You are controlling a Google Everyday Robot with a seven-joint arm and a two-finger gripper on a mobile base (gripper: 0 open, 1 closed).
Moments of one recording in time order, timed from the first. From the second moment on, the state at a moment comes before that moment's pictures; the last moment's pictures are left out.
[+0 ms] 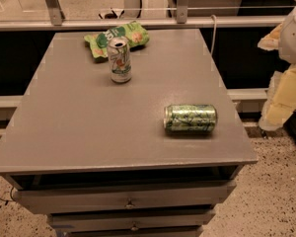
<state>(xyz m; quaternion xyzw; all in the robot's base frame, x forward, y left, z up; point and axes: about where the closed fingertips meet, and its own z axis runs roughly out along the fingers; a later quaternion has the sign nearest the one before) 0.438 -0.217 0.976 -0.60 0.78 -0.03 0.16</state>
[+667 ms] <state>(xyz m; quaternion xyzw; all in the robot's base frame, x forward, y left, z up) 0.444 -0.208 0.975 -0.61 0.78 -0.03 0.17</state>
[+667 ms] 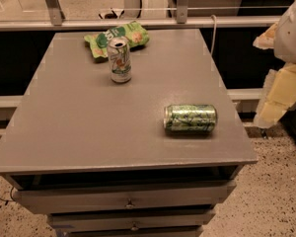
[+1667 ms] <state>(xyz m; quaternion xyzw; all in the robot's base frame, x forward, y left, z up) 0.568 -0.117 0.950 -0.59 0.75 0.12 0.29</state>
